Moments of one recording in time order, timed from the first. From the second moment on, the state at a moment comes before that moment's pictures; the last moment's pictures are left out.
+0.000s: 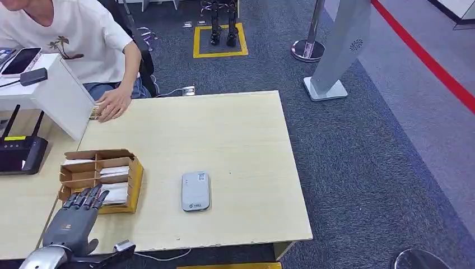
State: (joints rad) left arm 0.19 0.34 -0.12 -1.93 -1.43 -0.47 0.17; right arm -0.09 0.09 -1.07 -0.25 1.55 0.02 0.19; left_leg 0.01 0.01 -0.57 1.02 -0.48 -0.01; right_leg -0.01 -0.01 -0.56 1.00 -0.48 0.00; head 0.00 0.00
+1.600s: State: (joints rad) left arm -0.06 0.25 -0.17 -1.70 -1.47 -0.41 0.12; right arm -0.09 0.09 -1.04 -0.25 1.55 0.03 0.19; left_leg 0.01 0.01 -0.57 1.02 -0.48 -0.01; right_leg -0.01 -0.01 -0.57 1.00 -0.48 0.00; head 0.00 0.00
